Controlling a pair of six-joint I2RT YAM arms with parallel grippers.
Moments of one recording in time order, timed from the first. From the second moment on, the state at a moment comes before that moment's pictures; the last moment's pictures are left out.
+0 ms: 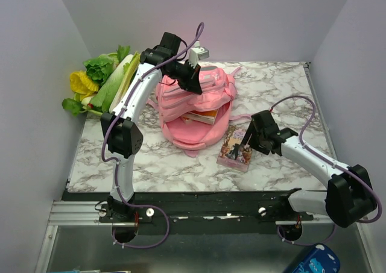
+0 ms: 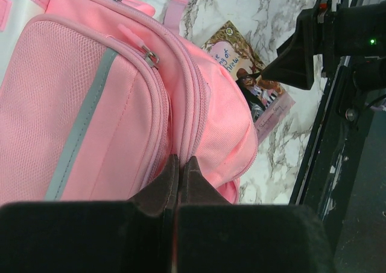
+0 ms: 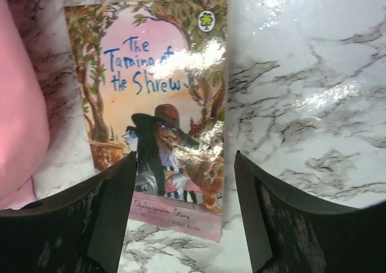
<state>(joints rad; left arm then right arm) -0.38 2.09 2.26 -1.10 0.82 0.32 0.45 1.25 0.74 -0.52 0.22 0.81</state>
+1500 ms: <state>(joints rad) -0.42 1.99 1.98 -1.01 0.82 0.35 0.37 1.49 0.63 0.07 -0.20 1.09</state>
